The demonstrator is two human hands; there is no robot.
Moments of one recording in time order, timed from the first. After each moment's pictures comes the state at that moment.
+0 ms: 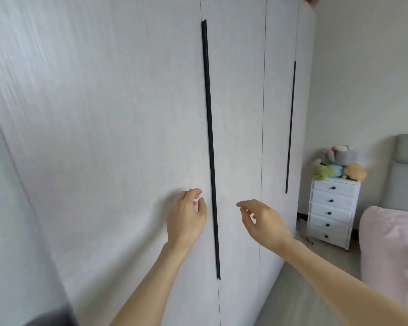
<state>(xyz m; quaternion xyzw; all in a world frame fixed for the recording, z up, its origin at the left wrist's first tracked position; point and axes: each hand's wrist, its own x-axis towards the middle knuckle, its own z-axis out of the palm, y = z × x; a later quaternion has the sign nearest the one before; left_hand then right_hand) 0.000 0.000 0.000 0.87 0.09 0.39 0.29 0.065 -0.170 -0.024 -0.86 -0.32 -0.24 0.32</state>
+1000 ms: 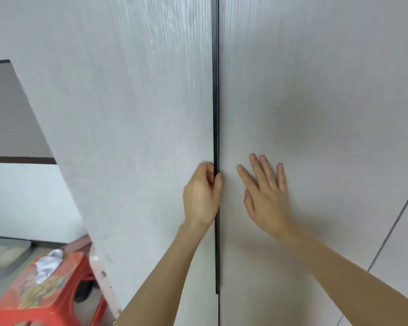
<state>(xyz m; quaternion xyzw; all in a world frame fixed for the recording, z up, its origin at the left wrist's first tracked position) 0.219 -0.054 -0.020 0.71 0.41 0.55 0.16 0.375 -0.080 -0.053 -0.60 -0.66 -0.37 0.26</state>
